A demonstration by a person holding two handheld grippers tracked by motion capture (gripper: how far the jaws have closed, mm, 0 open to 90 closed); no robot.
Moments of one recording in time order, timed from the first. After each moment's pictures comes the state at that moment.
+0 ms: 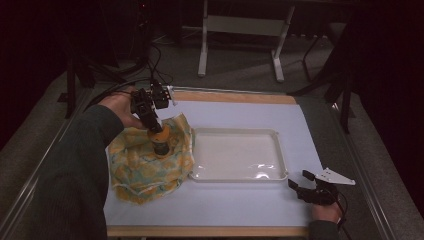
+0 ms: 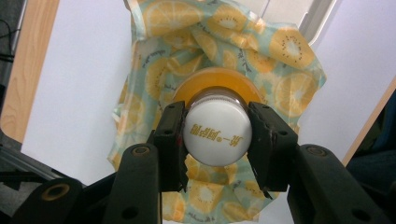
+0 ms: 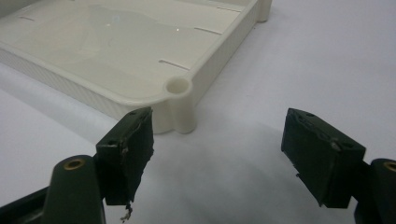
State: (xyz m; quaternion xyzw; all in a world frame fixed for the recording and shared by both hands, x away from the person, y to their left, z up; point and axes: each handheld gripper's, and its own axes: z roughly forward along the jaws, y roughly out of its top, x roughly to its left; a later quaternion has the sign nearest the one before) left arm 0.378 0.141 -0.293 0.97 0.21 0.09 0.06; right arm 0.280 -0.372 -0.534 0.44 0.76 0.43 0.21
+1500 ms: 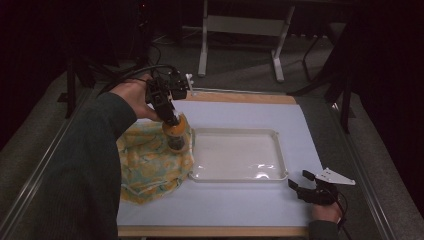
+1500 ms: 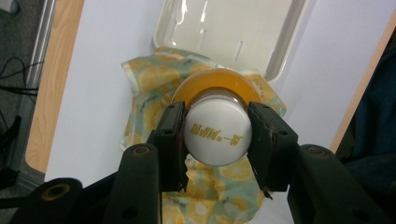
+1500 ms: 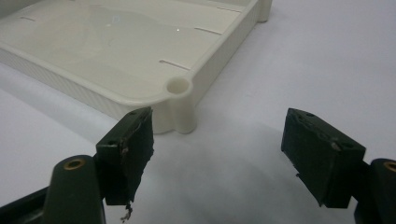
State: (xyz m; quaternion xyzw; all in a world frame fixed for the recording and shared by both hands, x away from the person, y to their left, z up) left arm 0.367 0.096 -0.248 0.98 0.16 0.10 0.08; right arm 0.280 -0.373 -0.534 0.44 0.76 0.43 0.21
